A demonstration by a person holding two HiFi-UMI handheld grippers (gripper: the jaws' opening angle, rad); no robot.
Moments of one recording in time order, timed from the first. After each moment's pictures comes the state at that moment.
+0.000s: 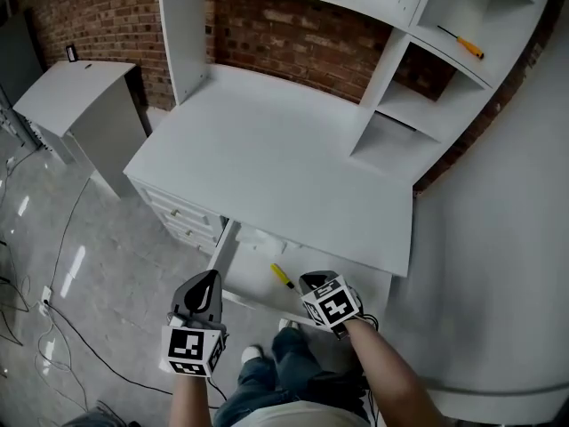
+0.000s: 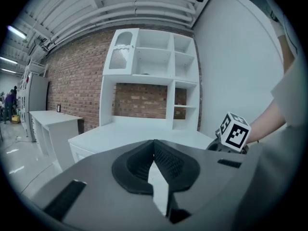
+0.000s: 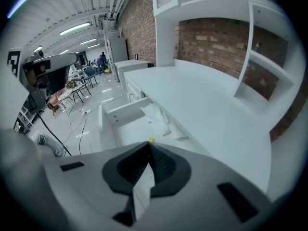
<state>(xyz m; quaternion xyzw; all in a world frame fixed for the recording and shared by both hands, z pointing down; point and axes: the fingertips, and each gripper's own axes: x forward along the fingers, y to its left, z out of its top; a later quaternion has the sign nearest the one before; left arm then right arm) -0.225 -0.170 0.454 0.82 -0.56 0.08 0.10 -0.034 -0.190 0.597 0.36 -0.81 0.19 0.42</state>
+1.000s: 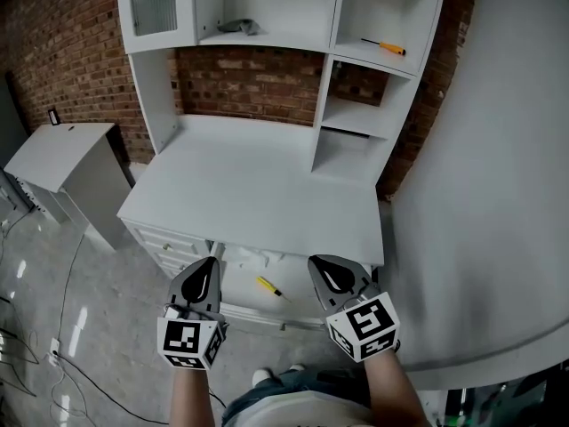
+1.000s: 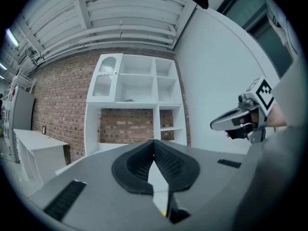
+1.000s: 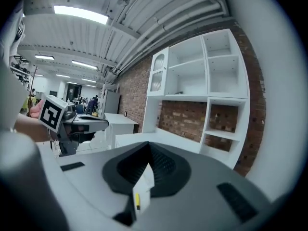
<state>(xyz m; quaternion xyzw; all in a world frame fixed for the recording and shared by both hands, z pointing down) -0.175 -0.142 0.342 0.86 -0.51 0.01 -0.01 -0.003 -0.113 0.333 0.51 -0.85 -0.01 0.14</state>
